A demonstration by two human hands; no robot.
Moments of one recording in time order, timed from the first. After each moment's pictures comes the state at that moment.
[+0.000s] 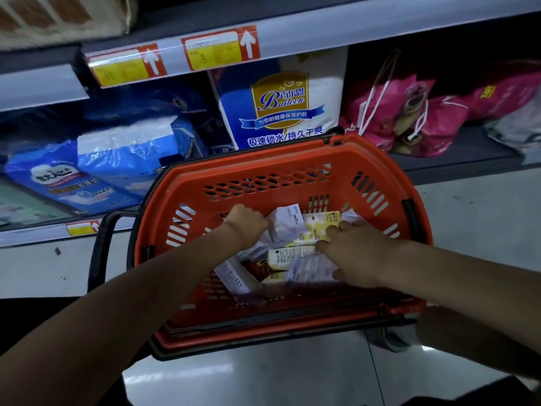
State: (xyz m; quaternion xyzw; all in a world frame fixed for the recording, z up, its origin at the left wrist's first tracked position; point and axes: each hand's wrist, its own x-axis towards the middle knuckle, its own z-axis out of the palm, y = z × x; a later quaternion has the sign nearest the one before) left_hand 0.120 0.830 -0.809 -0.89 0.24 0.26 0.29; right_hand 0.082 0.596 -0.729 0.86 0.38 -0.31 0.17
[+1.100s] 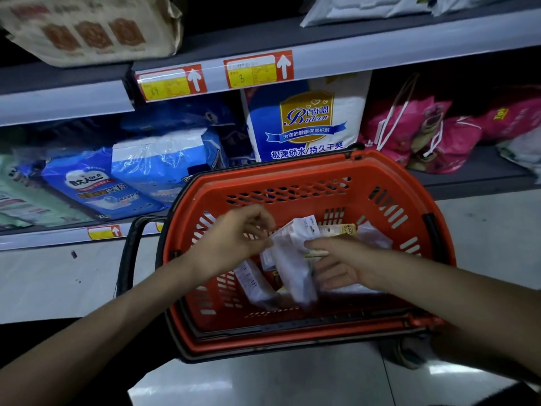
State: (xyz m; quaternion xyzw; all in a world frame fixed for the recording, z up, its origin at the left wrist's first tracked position) left_hand 0.049 0.885 -0.712 -0.88 0.04 0.14 -0.46; right_hand 0.081 0.644 -0.745 0.68 -0.19 -0.49 -0.51
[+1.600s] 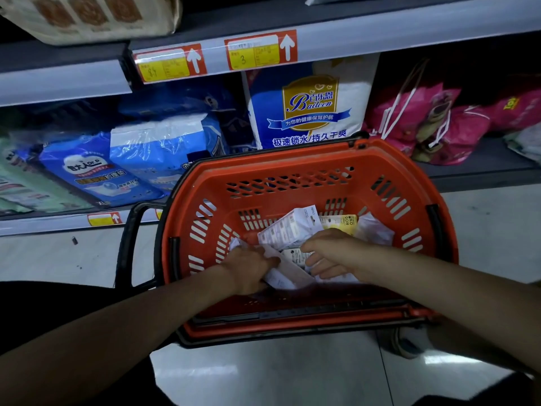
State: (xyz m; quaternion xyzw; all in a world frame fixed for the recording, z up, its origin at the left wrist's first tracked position) left_hand 0.033 0.877 -0.839 -0.91 0.23 0.33 0.09; right_hand 0.074 0.658 -0.748 0.74 -0.13 -0.47 -0.46
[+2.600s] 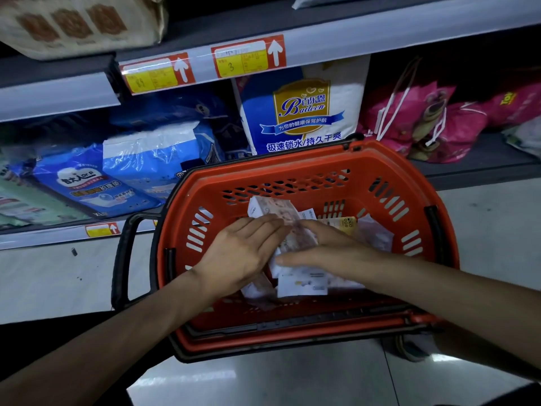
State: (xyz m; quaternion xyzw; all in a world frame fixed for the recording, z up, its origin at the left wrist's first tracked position) left_hand 0.034 0.875 -0.749 -0.93 0.36 -0.12 0.00; right_hand 0.067 0.657 -0.710 0.75 0.03 -0.42 -0.50
